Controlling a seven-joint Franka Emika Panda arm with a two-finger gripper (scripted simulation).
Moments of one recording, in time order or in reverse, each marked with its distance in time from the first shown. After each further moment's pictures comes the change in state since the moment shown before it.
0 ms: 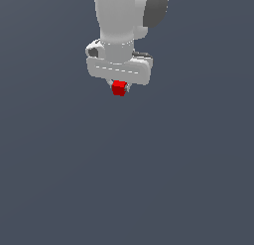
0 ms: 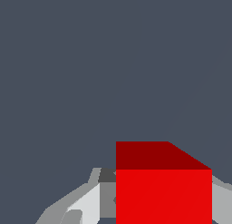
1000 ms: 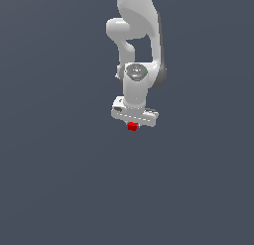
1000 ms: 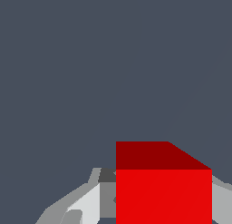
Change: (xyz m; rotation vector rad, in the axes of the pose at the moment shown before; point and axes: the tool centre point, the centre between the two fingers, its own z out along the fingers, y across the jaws) arm -0.005 -0.056 0.215 -0.001 -0.001 -0.001
